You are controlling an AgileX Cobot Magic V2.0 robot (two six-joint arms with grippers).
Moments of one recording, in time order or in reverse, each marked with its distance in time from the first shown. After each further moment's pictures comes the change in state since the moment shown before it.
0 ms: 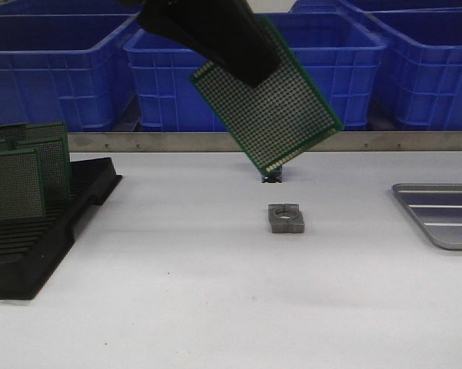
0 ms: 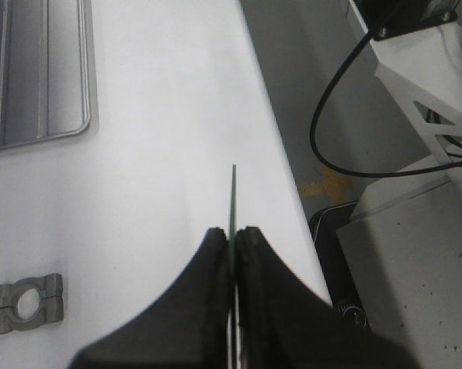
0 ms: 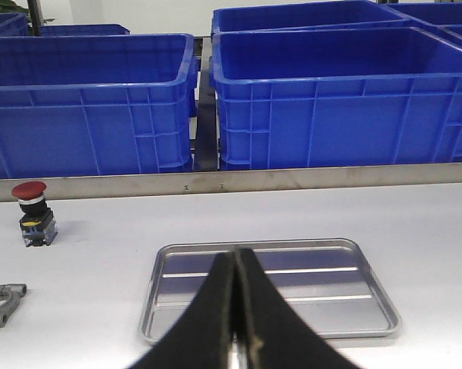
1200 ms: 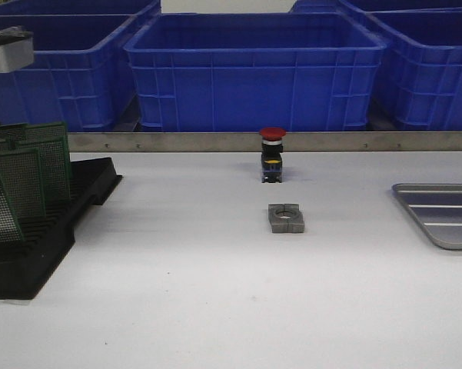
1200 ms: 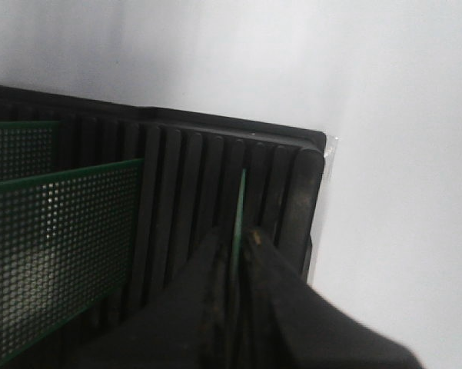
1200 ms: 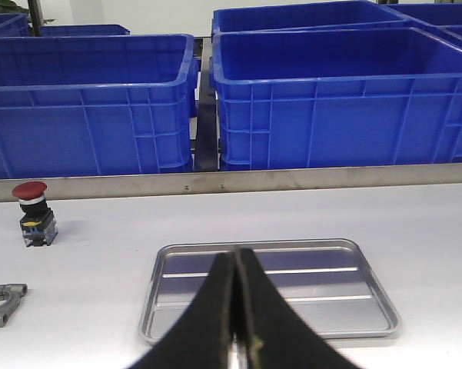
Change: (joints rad) left arm 0.501 0.084 0.155 0.492 -0.055 0.021; right arm 0.000 0.000 0.000 -0.002 0.000 0.000
